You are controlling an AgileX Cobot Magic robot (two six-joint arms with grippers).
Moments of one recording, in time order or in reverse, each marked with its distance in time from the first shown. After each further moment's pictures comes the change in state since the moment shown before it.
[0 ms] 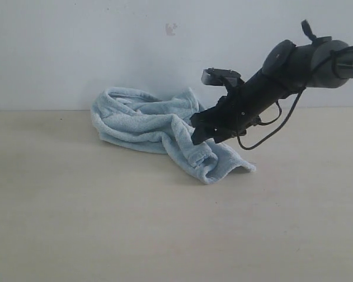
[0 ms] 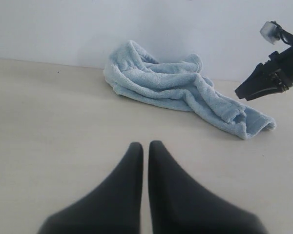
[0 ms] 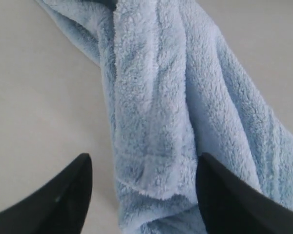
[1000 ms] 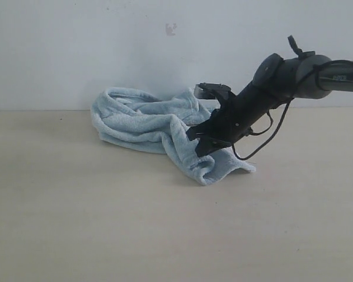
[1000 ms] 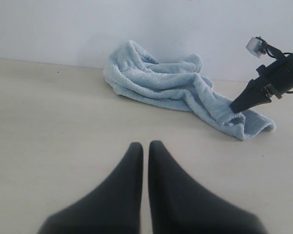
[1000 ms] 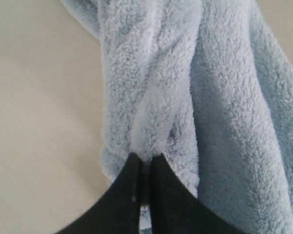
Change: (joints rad) left arm 0.000 0.000 0.000 0.000 0.000 0.000; right arm 0.010 0.089 -0.065 0.004 0.067 -0.053
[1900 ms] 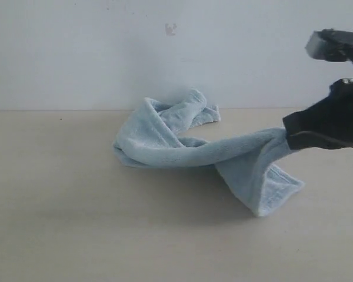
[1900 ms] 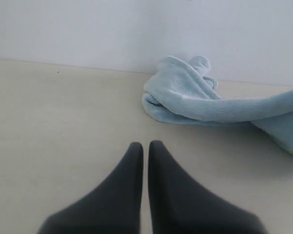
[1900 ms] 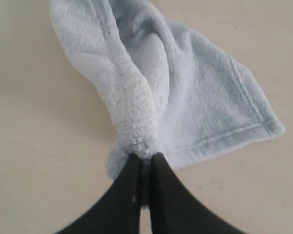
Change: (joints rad) left arm 0.000 0.000 0.000 0.000 0.000 0.000; right arm -0.114 -1.058 0.883 -0.103 -0.141 0.126
